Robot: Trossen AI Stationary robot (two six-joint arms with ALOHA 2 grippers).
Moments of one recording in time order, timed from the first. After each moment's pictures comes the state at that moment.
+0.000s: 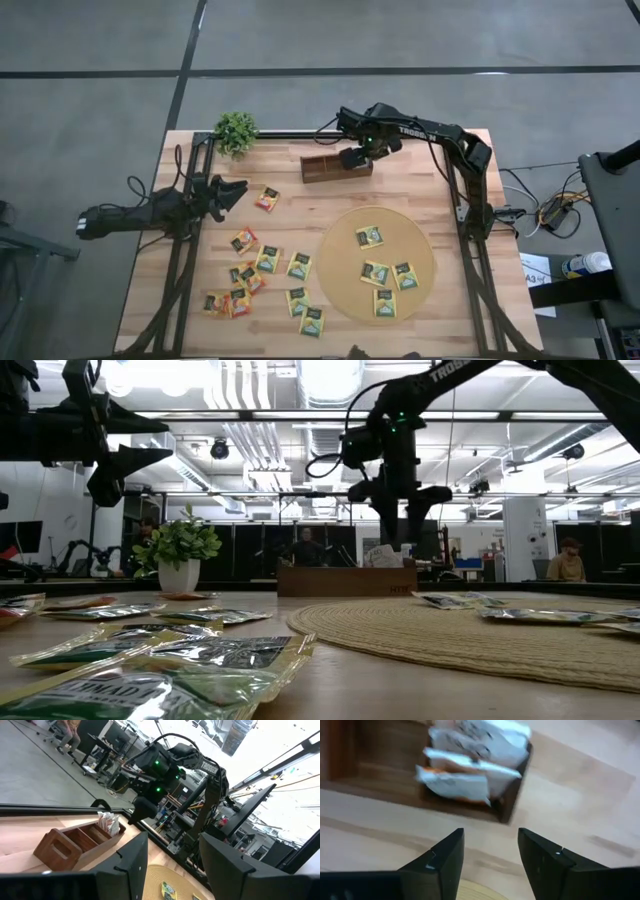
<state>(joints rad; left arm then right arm) 0.04 0.00 0.02 0.15 -0.34 -0.61 -0.54 2.01 1.74 -1.24 0.07 0.70</state>
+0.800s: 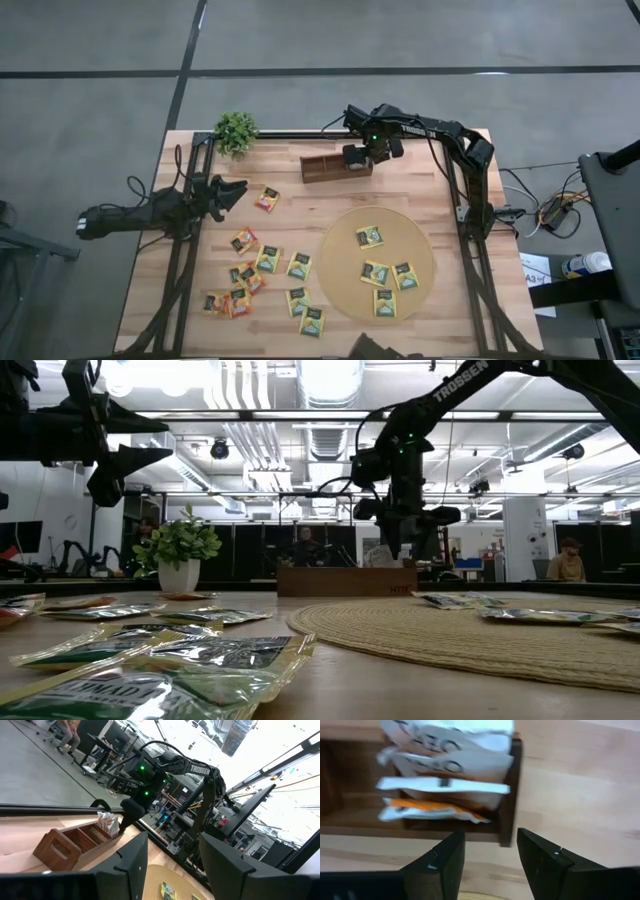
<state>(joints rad) 0.04 0.00 0.02 0.15 -0.34 -0.61 -0.61 2.02 1.61 -1.11 -0.05 0.83</state>
